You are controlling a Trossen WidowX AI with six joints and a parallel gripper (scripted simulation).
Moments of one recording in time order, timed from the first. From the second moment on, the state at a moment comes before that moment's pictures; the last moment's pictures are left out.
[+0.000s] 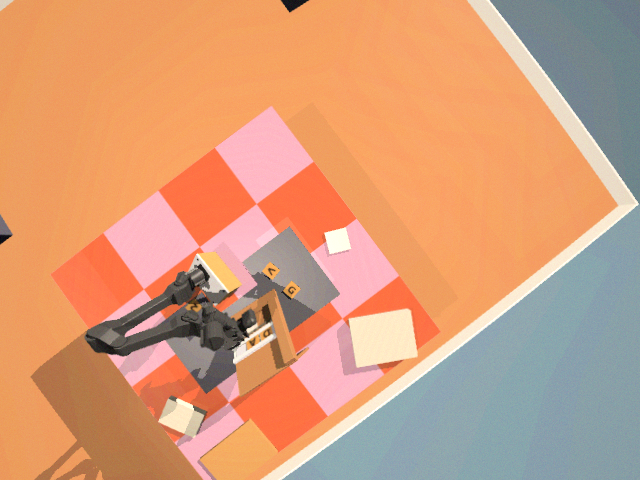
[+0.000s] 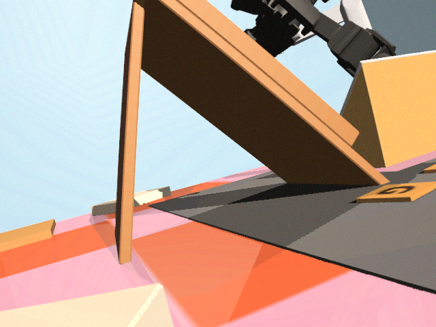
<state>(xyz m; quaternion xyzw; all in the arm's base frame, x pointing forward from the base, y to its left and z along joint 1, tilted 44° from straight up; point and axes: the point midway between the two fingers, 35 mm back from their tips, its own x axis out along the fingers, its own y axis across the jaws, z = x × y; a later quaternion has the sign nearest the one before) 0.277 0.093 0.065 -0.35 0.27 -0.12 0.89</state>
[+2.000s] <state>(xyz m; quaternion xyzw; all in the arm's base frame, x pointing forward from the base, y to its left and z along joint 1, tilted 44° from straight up) 0.313 0.067 0.093 -0.29 0.56 -0.23 0.74</state>
